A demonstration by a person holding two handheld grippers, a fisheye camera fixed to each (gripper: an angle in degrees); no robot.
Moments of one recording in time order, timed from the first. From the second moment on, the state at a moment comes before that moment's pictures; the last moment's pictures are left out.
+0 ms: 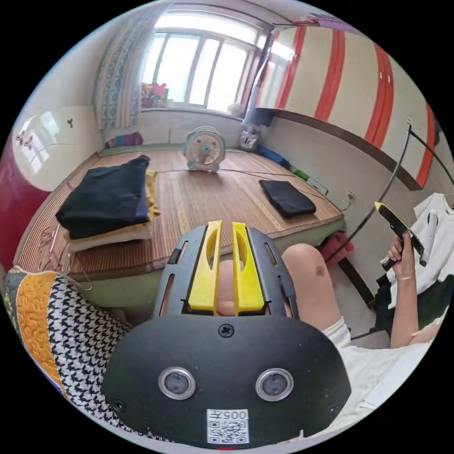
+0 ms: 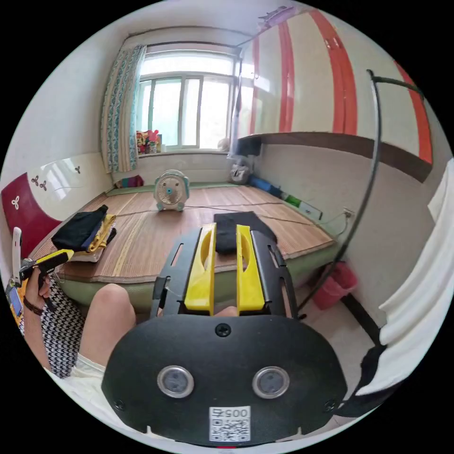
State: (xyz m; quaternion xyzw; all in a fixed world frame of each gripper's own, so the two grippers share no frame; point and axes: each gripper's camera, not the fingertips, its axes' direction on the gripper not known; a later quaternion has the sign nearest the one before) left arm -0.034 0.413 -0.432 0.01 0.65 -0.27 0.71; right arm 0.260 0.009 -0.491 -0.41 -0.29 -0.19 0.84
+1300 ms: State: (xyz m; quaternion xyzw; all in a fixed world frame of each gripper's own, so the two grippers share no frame) left arm -0.072 0.350 -0.552 0.13 0.70 -0.20 0.67; right arm 0.465 -0.377 -0.298 -0.45 0.23 -0.43 0.75
